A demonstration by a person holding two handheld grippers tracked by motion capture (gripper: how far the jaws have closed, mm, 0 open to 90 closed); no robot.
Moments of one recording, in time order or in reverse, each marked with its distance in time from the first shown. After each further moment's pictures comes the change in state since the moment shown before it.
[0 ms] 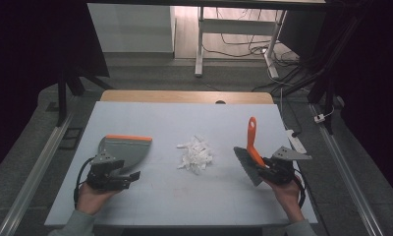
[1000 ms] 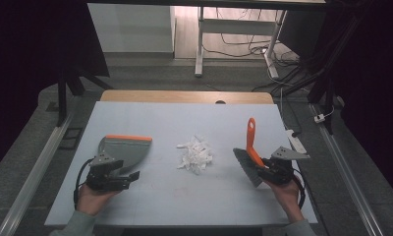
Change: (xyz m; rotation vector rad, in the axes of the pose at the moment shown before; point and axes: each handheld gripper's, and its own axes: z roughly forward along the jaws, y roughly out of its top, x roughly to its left) left arm 0.001 -0.003 -0.001 -0.034 0.017 -0.008; right arm -0.004 -0.003 0.004 0.023 0.012 0.020
